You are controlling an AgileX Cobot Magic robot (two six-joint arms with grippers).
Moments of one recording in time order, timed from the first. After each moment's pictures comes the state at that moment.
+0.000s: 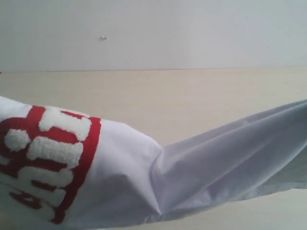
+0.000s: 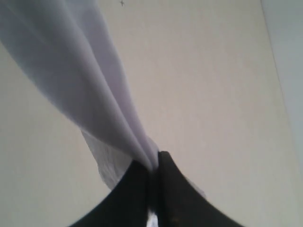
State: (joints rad) left arm -0.39 0.77 -1.10 -0.25 1.23 0.95; right arm -0.01 0.90 -1.03 0.26 1.22 -1.27
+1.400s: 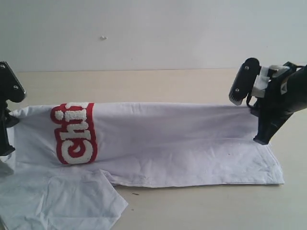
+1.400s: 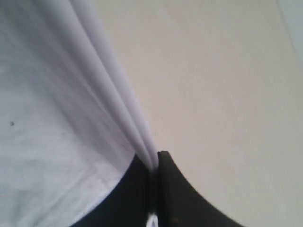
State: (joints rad) left arm -0.10 1.59 -0.75 0.10 0.15 0.83; right arm 0.06 1.65 -0.86 -0.30 0.27 -0.61
